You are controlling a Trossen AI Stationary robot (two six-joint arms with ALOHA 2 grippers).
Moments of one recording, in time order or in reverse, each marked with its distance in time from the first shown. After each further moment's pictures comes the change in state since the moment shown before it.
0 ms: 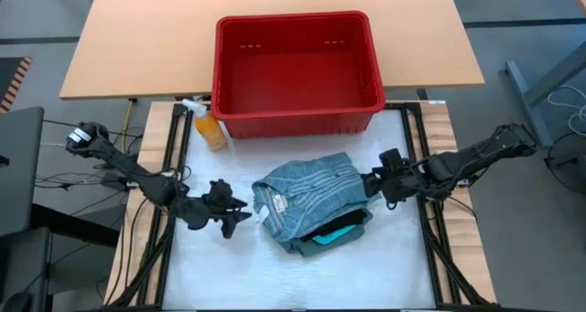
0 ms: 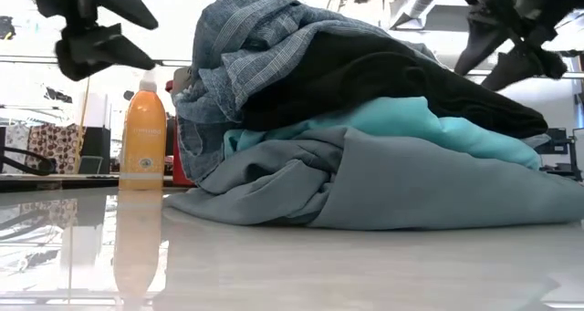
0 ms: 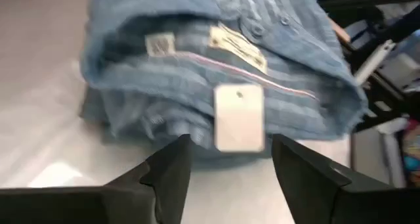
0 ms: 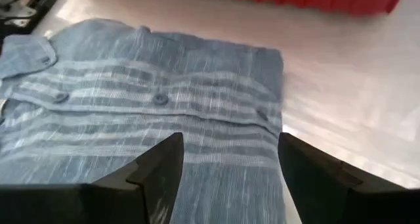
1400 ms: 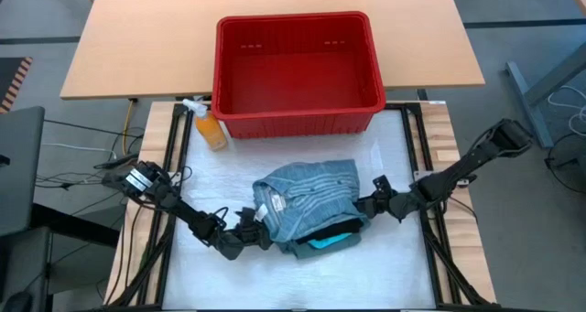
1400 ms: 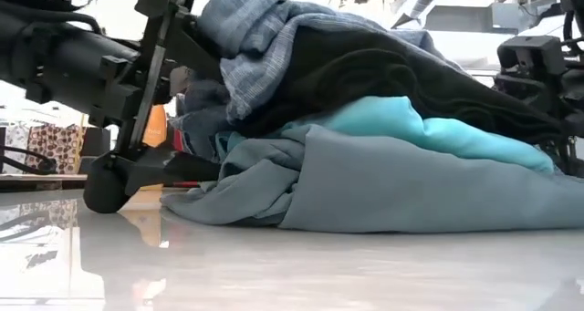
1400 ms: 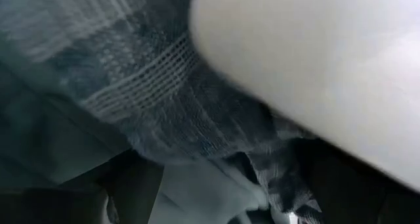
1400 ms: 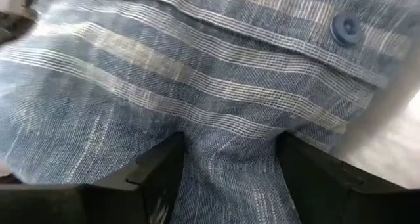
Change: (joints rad) left arm -0.048 0.887 0.017 1.006 -0.251 -0.494; right arm 0.139 0.034 -0.646 1.145 -0.112 0.046
